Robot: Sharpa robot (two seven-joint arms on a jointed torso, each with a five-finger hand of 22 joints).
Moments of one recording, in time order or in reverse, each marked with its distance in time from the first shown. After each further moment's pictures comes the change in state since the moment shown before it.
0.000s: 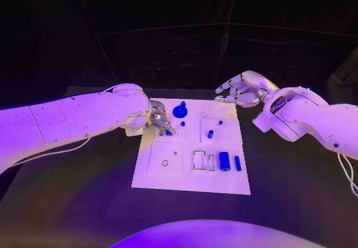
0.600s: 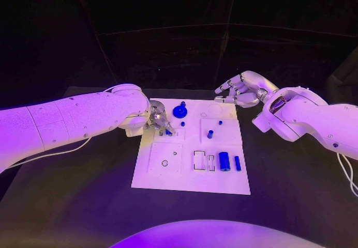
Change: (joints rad) left arm 0.001 -0.005 0.000 0.006 0.026 -0.024 0.000; left_hand 0.044 0.014 0.070 0.003 -0.001 -0.013 0.005 -0.035 -0.018 -0.011 0.004 -0.017 -0.015 -0.002 0.009 0.000 0.000 0.000 -0.003 0.003 -0.004 -0.001; right arm 0.000 0.001 0.000 0.000 0.000 0.003 -0.001; right_hand 0.000 0.000 0.000 0.000 0.000 0.000 0.000 0.000 0.000 0.000 0.000 0.000 0.000 0.000 0.000 0.000 0.000 0.000 0.000 0.000 0.000 0.000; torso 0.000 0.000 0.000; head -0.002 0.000
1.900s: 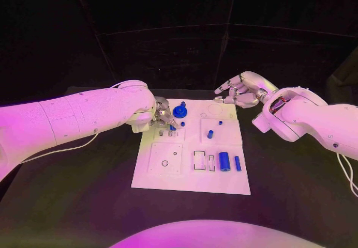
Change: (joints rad) left arm 0.008 0.066 0.001 -0.067 0.008 -0.007 0.000; left_hand 0.000 0.000 0.020 0.018 -0.002 0.008 0.004 -0.002 0.011 -0.002 0.002 -0.006 0.001 0.000 0.000 0.000 0.000 0.000 -0.003 0.003 0.000 0.004; right arm 0.000 -0.001 0.000 0.004 0.000 0.003 -0.003; right_hand 0.000 0.000 0.000 0.000 0.008 0.000 0.000 0.005 0.000 0.000 0.000 0.000 0.000 0.000 0.000 0.000 0.001 0.000 0.000 0.000 0.000 0.000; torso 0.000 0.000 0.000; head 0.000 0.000
